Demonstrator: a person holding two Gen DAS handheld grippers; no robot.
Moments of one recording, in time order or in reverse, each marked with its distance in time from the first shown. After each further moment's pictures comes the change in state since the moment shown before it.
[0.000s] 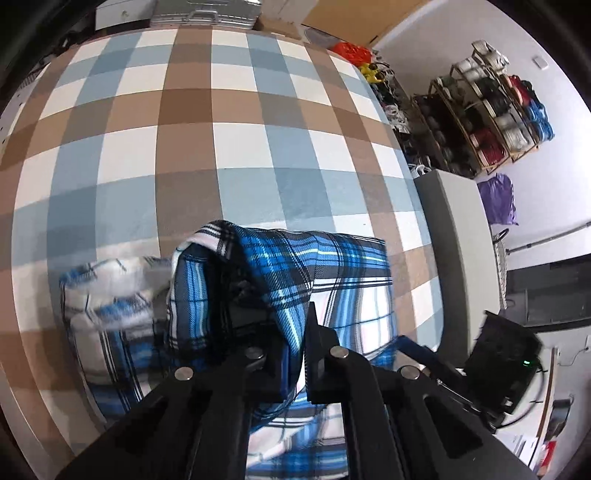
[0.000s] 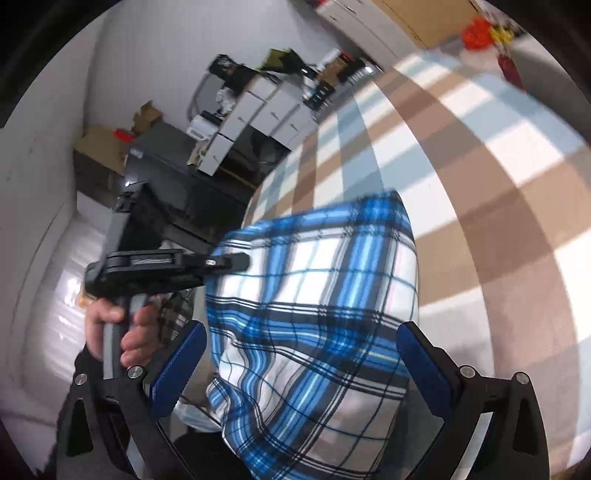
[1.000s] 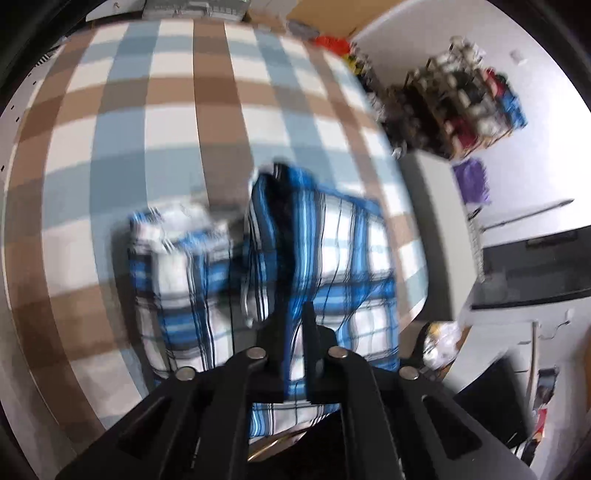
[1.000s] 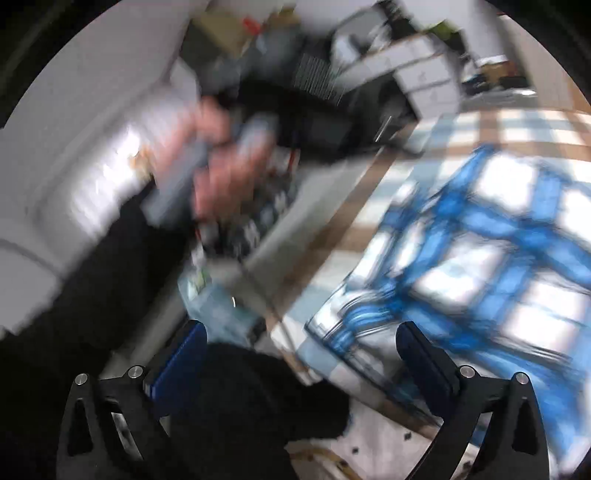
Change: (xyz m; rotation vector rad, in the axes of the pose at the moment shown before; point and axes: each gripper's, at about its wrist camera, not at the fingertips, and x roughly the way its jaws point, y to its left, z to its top) left arm -0.033 0.053 -0.031 0.047 0.081 -0.099; right arm 0.024 0.148 -0.109 -0.506 0.099 0.154
